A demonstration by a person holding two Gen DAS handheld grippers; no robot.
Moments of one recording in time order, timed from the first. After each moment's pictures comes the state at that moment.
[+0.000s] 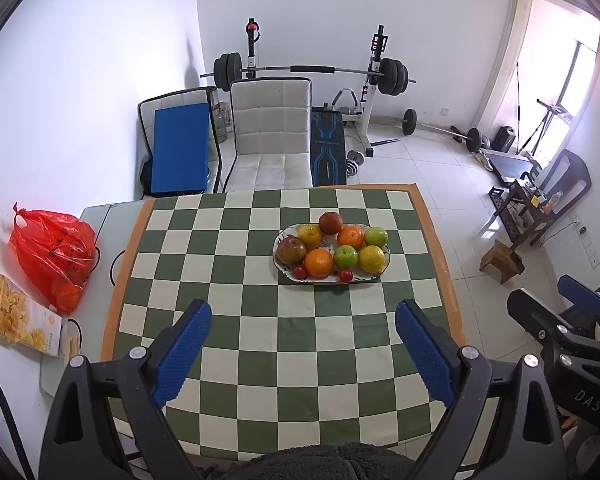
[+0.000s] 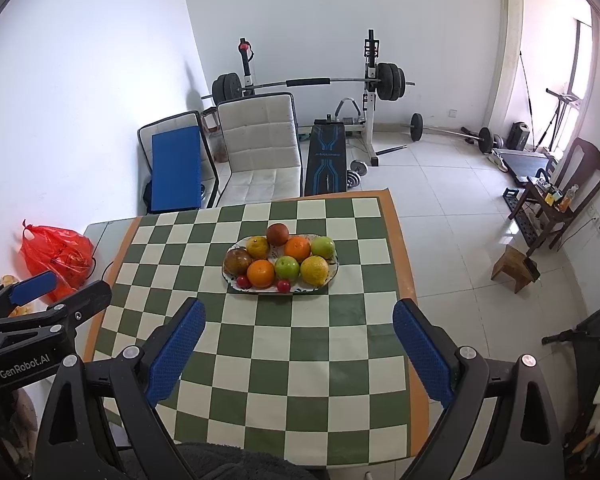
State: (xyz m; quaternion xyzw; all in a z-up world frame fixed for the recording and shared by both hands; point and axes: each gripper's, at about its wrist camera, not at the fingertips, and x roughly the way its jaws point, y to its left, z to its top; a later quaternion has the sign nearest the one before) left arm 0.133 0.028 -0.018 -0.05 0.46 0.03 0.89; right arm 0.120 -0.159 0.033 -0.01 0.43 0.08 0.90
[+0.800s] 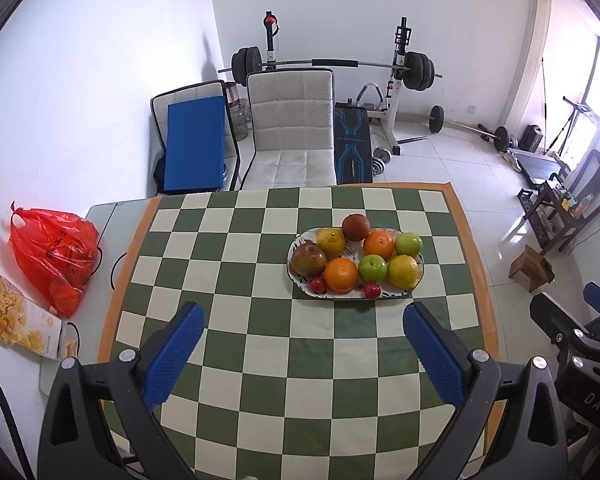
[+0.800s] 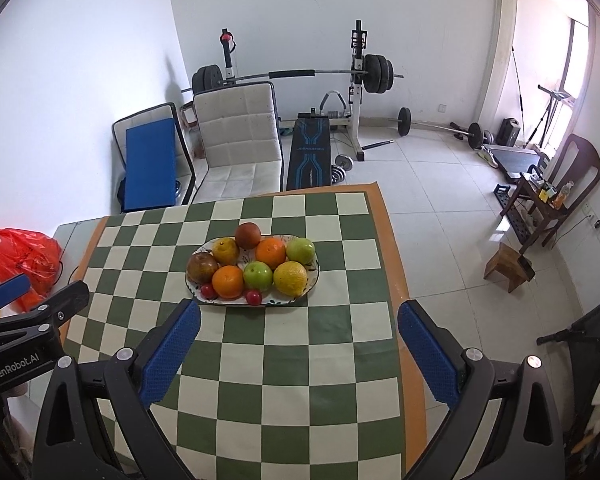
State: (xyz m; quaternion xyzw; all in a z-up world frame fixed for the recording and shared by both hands) left arm 0.190 0.025 -0.075 -0.04 0.46 0.08 0.88; right arm 0.202 -0.171 -0.048 -0.02 0.44 0.05 0.90
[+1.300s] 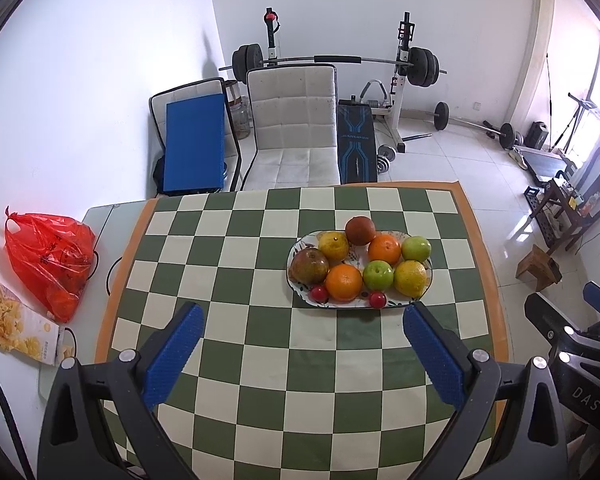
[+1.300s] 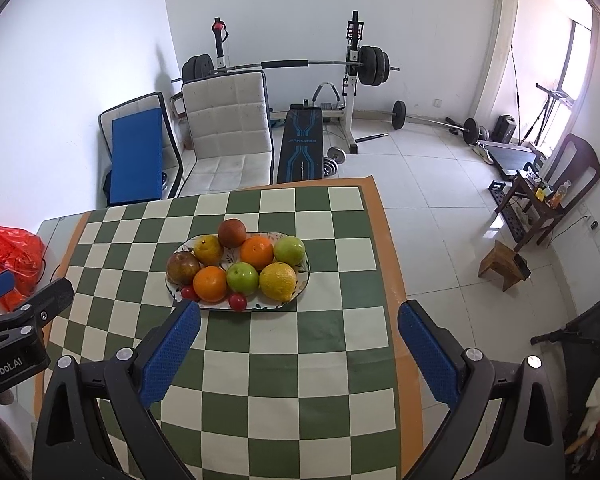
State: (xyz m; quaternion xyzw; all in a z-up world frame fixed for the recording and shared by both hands) left arm 0.213 0.023 -0.089 -0.03 0.46 0.09 0.88; right arm 0.239 -0.170 -0.081 -0.03 0.45 0.04 0.89
